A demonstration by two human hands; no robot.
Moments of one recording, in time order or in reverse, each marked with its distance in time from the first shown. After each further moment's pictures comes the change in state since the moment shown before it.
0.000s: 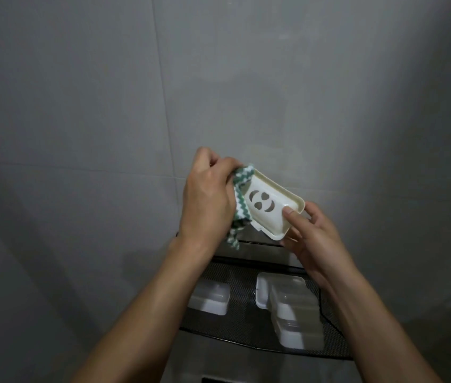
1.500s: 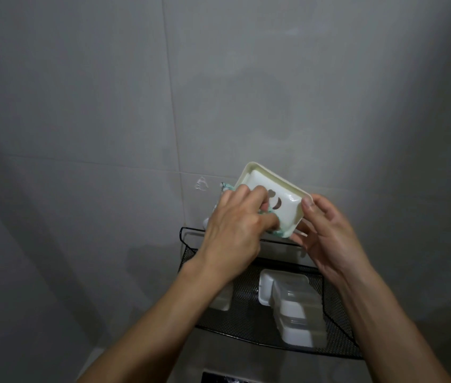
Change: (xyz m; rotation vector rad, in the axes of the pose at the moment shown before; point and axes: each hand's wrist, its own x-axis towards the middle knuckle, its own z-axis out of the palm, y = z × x) left_hand -0.041 0.000 0.013 0.232 -0.345 0.377; right_hand 0.000 -0.007 -0.009 0.093 -0.092 -0.036
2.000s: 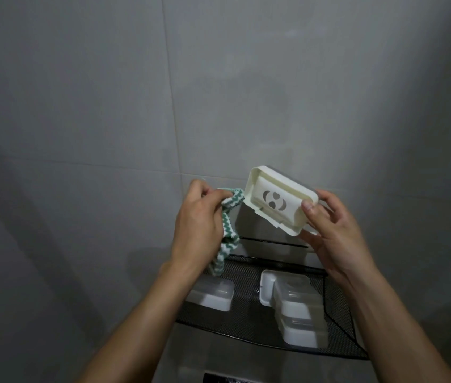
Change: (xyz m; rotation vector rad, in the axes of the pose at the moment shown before) left_hand -0.015 -0.035 -0.003 -0.243 0.197 -0.455; right_hand 0.003 0.001 -0.013 -0.138 0.057 -0.109
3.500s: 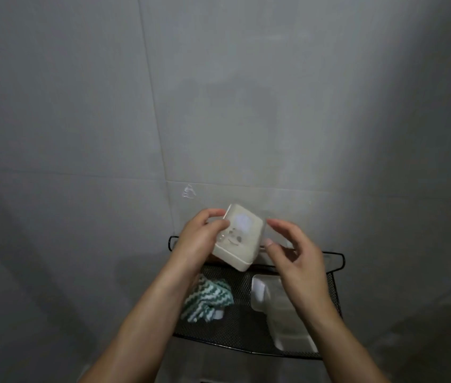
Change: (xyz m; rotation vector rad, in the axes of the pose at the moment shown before) left_hand -0.001 -0.002 0.032 -0.739 -0.308 -0.745; right_hand -0.040 0.032 0.019 -0.449 0.062 -0.236
